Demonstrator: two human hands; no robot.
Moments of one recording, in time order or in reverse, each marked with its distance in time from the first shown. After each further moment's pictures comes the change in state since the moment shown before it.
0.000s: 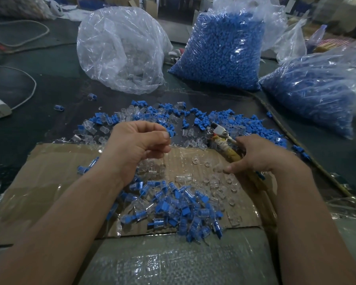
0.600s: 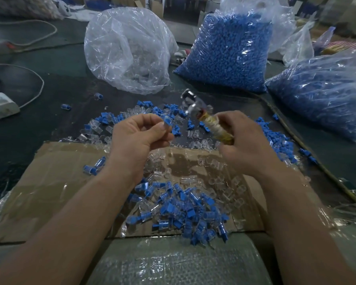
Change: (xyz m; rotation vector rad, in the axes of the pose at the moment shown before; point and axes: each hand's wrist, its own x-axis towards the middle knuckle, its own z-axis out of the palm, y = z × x) left_hand 0.003 -0.005 0.001 -0.142 0.130 0.145; right_hand -0.017 -0.041 0.014 0.118 0.530 -0.574
